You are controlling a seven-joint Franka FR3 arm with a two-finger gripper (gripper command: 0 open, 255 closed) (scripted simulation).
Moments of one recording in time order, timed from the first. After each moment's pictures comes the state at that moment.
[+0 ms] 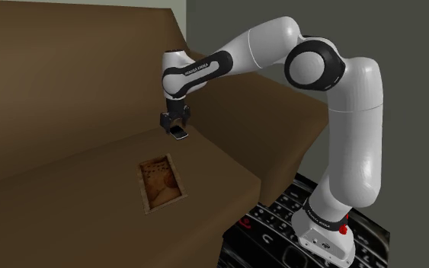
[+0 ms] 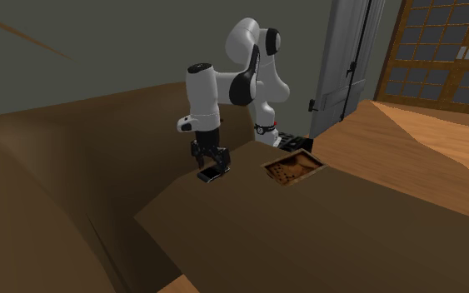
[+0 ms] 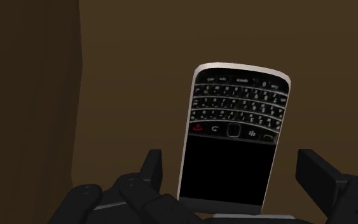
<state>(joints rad) 0.09 0.45 0.09 -1.68 0.00 2.10 0.18</state>
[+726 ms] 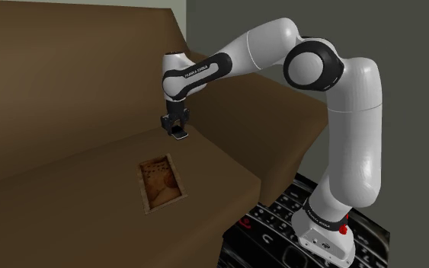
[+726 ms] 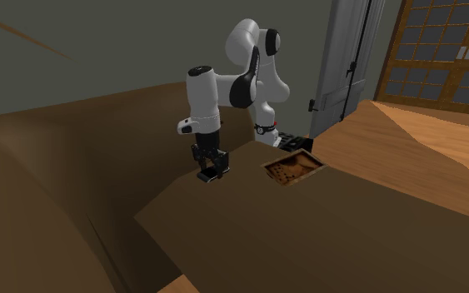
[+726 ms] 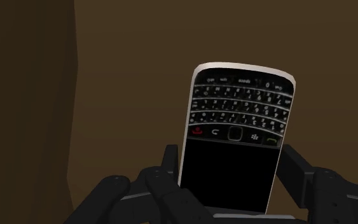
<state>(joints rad) 0.09 0.46 0.09 -1.68 0.00 2.12 0.18</state>
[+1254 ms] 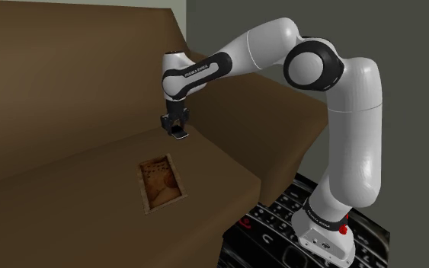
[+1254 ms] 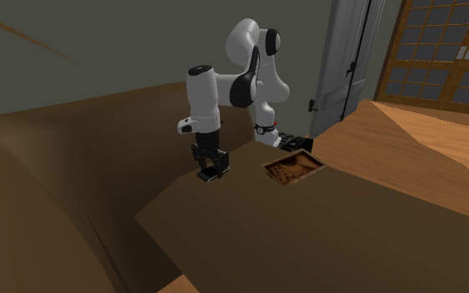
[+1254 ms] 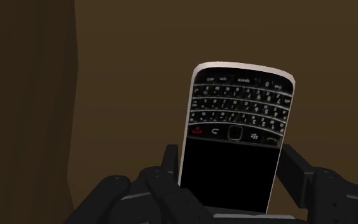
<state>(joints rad) 0.09 0.46 0.09 -1.68 0.00 2.11 0.18</state>
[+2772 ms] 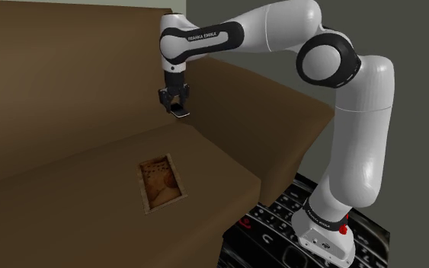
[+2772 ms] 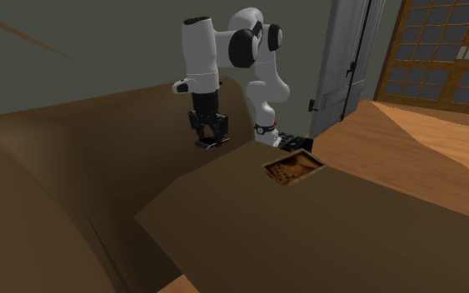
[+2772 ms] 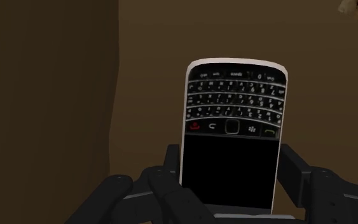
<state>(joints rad) 0.08 0.37 0.10 -1.51 0.01 1.85 0.18</state>
